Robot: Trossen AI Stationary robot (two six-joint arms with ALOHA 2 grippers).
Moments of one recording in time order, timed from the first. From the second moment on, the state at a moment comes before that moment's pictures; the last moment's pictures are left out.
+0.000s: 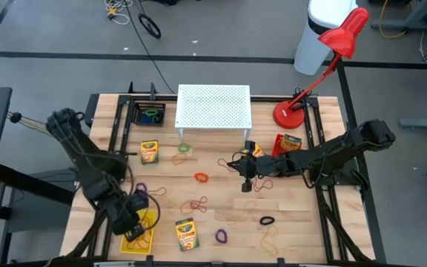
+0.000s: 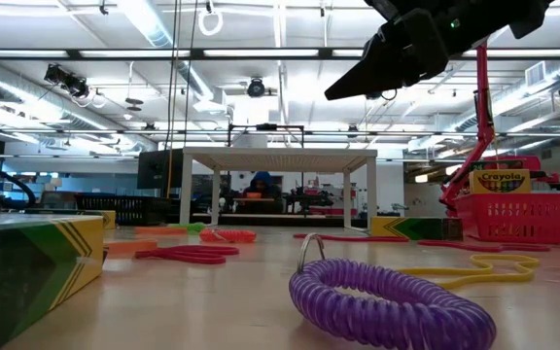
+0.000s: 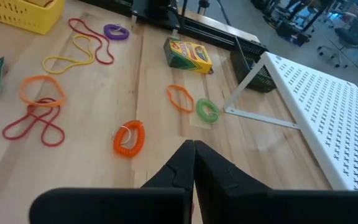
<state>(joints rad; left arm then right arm) -0.92 1.34 1.09 -0.90 0.00 -1.57 0.24 1.42 0.76 0.18 0.43 -0.18</state>
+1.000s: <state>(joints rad) -0.96 1.54 1.09 -0.93 0.07 -1.60 0.24 1.42 0.76 0.19 0.43 -0.18</state>
